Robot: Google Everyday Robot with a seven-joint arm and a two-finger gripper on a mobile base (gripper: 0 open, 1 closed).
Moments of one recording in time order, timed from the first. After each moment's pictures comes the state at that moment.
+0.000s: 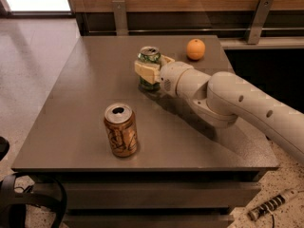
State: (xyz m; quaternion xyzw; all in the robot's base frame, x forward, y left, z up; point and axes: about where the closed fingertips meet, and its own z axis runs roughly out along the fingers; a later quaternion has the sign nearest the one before) arm 0.656 0.005 0.879 -0.24 0.70 0.28 0.62
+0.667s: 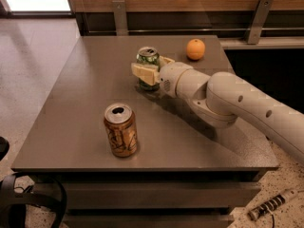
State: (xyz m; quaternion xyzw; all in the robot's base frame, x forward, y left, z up) arm 0.655 0.006 0.879 -0.24 0.70 0.28 0.62
